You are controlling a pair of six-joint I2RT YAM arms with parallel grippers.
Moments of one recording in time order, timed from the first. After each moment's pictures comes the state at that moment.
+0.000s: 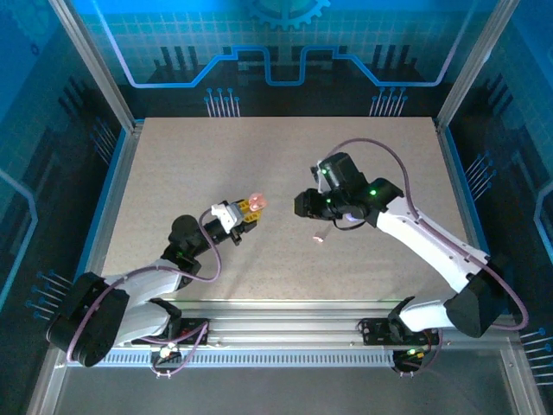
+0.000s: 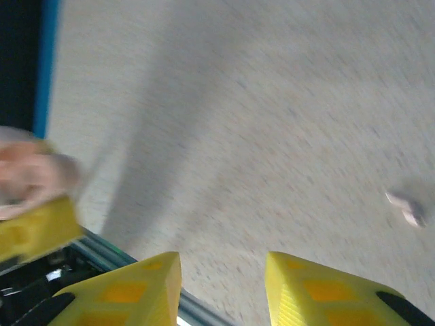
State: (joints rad) left arm -0.43 1.18 0.27 0.98 0.49 0.17; right arm 0.63 1.36 1.22 -0.79 -0.24 0.69
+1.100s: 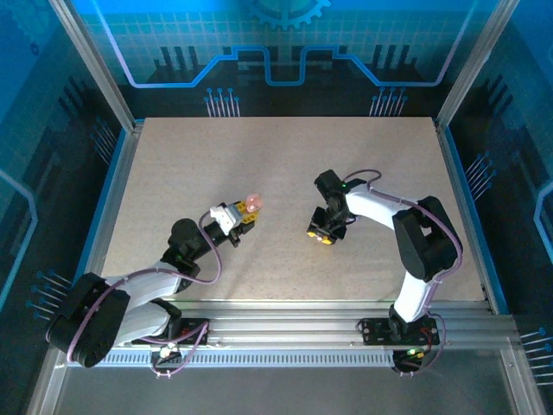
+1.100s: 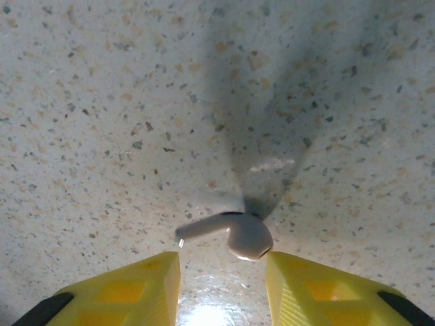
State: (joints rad) left arm -0.43 1.17 0.23 0.99 0.42 0.18; right arm 0.48 1.79 1.12 -0.76 -0.27 0.93
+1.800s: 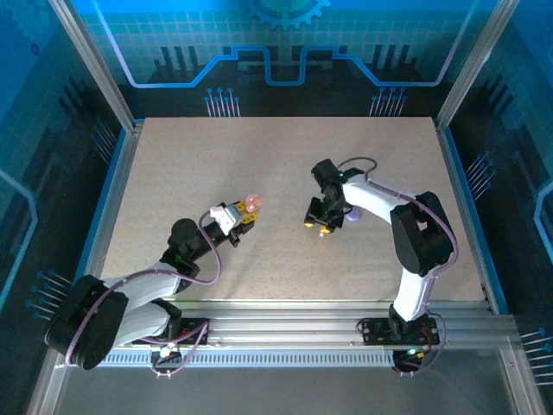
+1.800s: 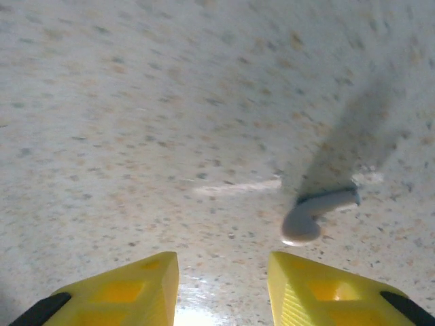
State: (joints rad) left arm -0.43 1.16 0.23 0.97 0.42 0.18; right arm 0.47 1.84 1.28 -0.84 -0.24 0.78
